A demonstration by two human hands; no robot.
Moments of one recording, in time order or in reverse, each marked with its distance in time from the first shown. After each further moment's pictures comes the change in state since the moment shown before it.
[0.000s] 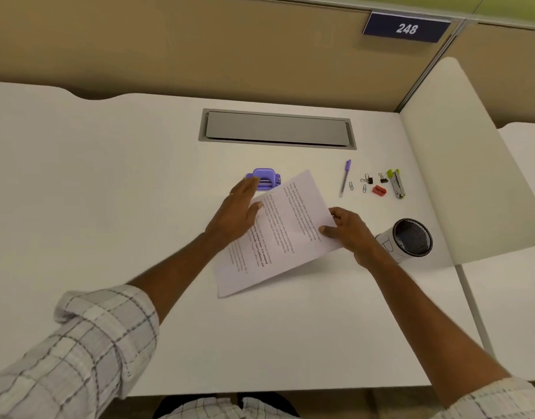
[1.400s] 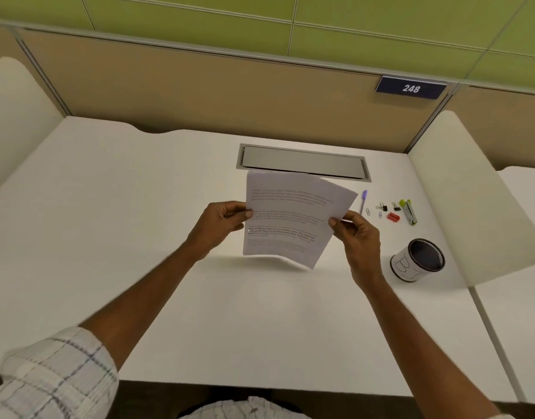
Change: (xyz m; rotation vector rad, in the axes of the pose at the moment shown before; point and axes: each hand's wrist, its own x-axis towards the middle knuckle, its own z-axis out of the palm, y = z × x) left_hand -0.104 -0.022 -0.114 -0.806 0.099 -0.060; right_hand -0.079 -0.055 0.063 0.370 0.239 -0.491
